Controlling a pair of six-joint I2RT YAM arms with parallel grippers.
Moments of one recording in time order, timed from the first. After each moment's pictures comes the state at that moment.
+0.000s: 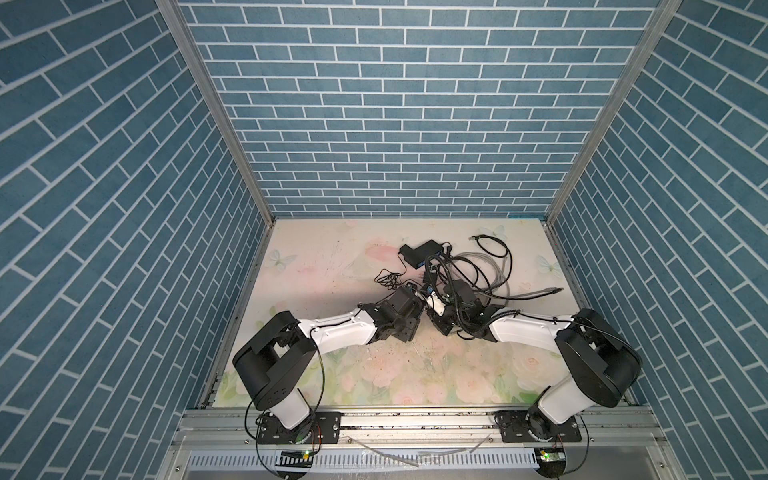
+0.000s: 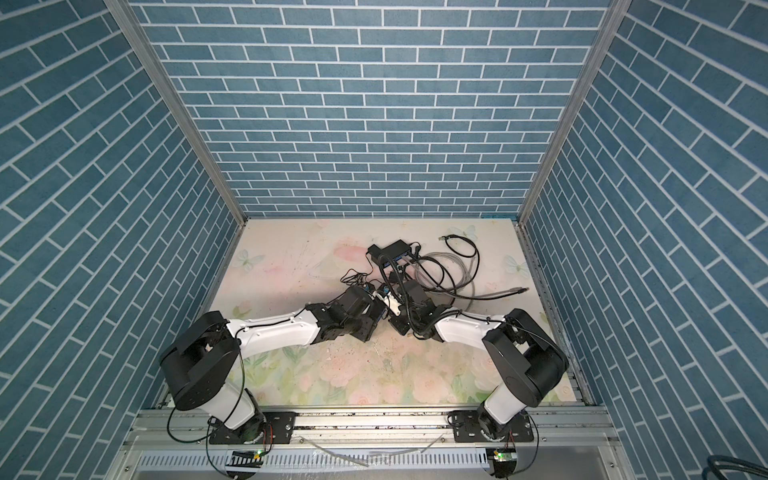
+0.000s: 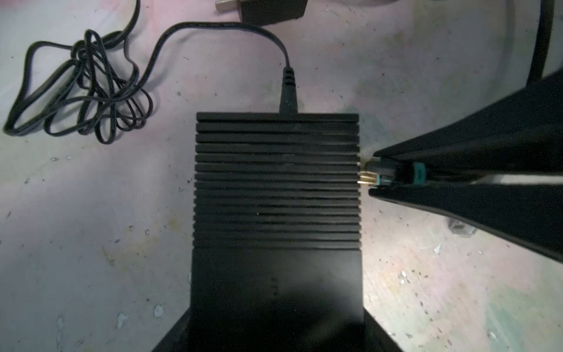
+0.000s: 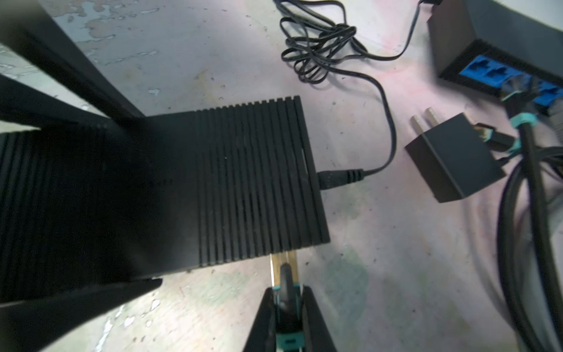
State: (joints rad) left arm -0.87 1.63 0.89 -0.24 -0.12 -0.32; right arm 0.76 1.58 0.74 0.05 -0.10 -0.21
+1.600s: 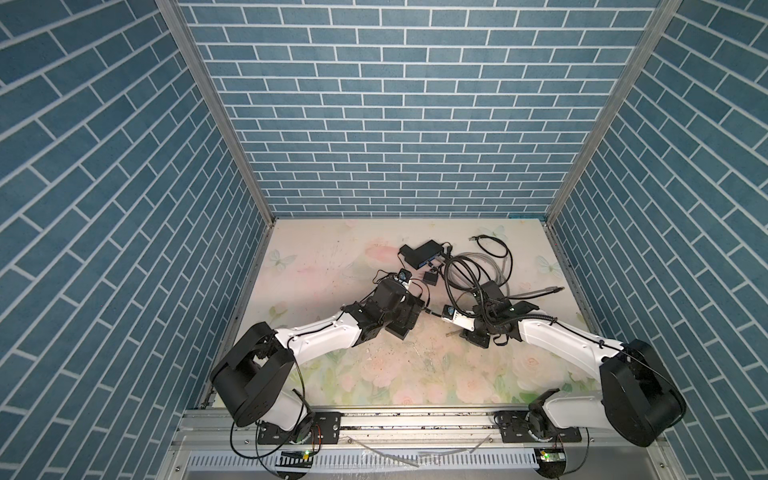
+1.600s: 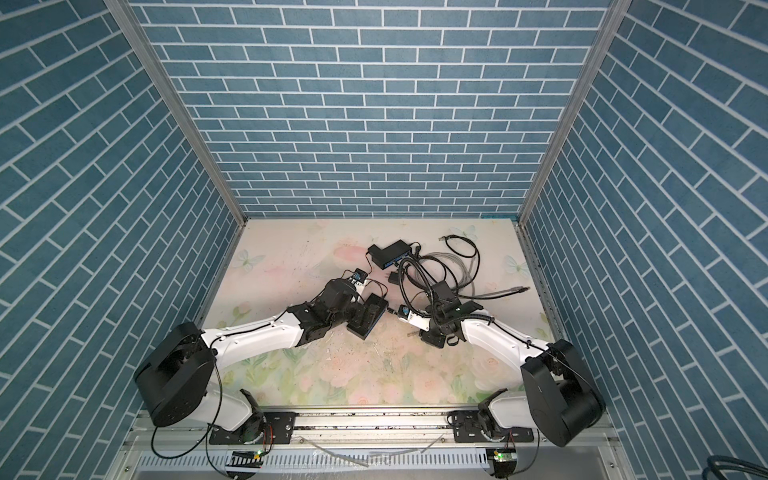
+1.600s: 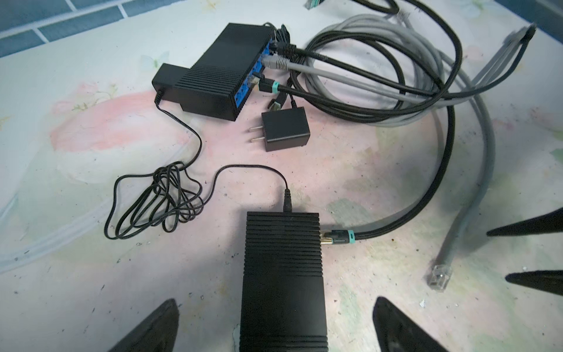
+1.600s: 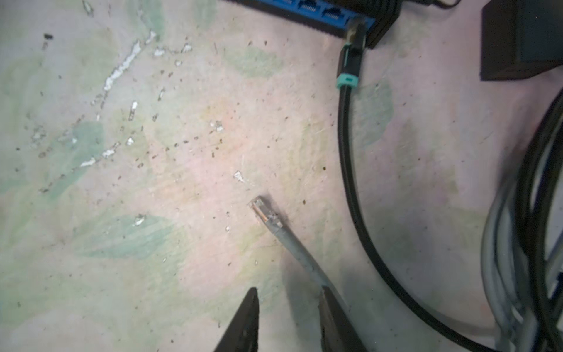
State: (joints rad) left arm -0.79 1.49 0.77 0.03 -0.14 -0.20; right arm 0.57 1.35 0.71 -0.52 -0.19 -0.74
